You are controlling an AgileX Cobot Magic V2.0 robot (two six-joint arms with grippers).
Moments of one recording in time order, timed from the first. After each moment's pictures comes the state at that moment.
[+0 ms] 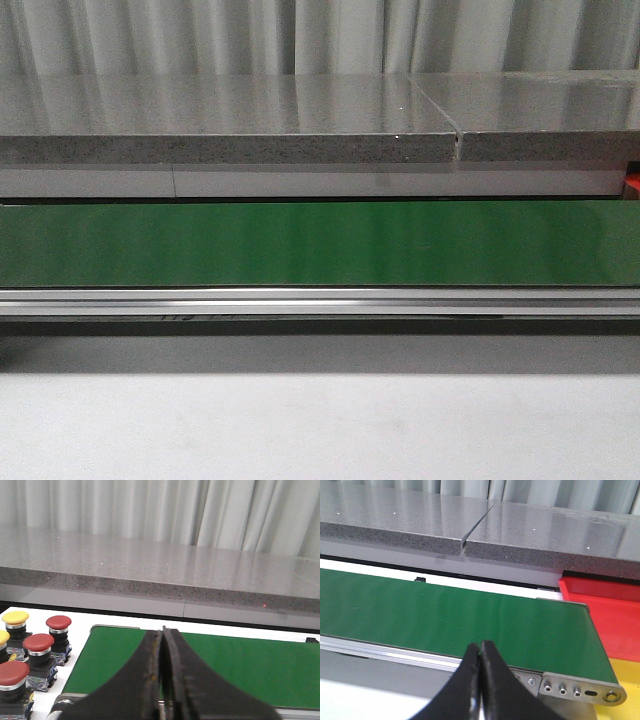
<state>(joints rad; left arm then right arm) -0.08 0.00 0.00 0.04 0.04 -0.17 0.08 -0.01 0.03 -0.08 0.13 0.04</state>
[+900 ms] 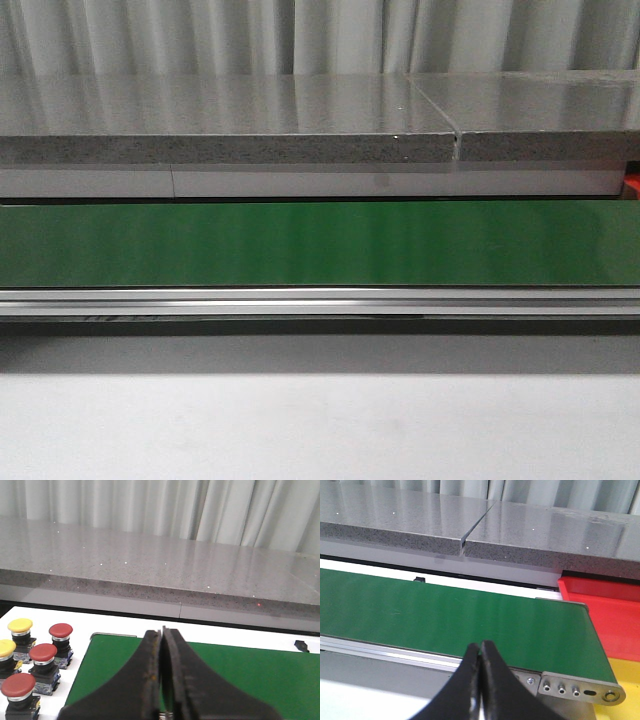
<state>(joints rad) -0.08 0.08 -0.29 0.03 0.33 -0.17 0.08 -0.01 0.03 -0.08 0.13 0.04</state>
